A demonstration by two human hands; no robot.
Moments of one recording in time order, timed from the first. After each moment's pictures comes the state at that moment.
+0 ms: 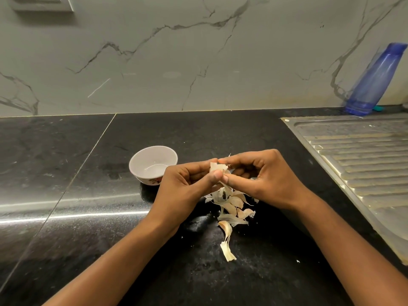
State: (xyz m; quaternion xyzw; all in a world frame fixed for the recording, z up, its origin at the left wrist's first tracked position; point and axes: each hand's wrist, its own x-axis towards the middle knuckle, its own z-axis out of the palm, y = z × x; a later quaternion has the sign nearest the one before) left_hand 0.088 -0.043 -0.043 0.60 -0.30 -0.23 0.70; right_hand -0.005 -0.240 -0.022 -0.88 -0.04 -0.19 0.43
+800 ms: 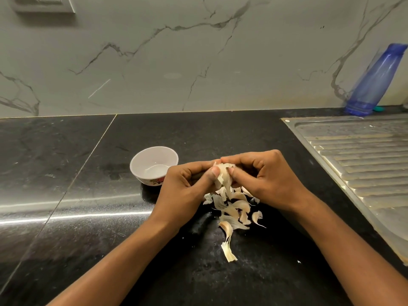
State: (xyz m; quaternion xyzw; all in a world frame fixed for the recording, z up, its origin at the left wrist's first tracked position) left_hand 0.087 -0.046 -0.045 0.64 -0.31 -0.17 0.68; right_hand -0.001 -0.241 -0.031 -0.89 -0.02 -0.21 0.40
